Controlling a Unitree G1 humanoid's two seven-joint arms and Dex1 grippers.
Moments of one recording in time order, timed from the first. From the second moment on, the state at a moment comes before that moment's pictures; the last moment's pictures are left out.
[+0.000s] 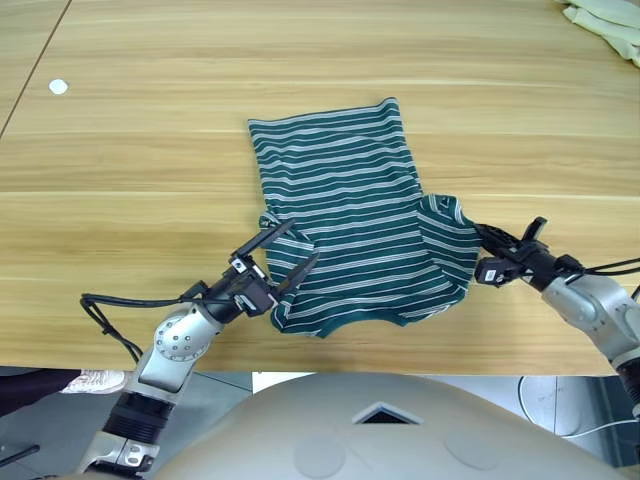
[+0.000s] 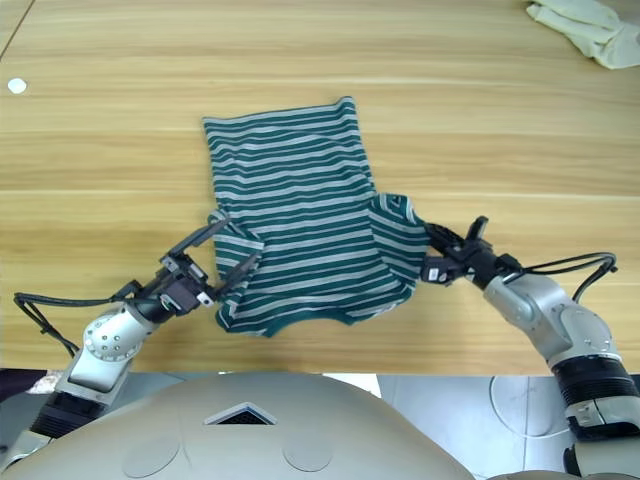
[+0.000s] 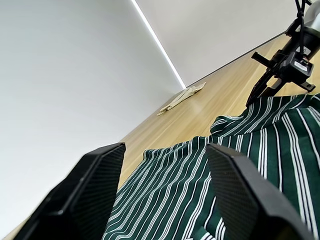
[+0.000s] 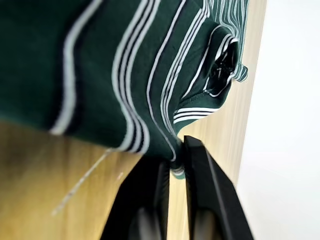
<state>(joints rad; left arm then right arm) 0.34 0.53 -0.27 -0.12 0.08 -0.77 -0.38 0.17 -0.93 0.19 0.25 -0.72 -0.56 0.07</state>
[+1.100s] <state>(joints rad) 0.31 0.50 -0.29 -0.05 0.08 -0.79 -0.42 0.24 -0.80 0.24 0.01 -0.59 -0.64 0.20</state>
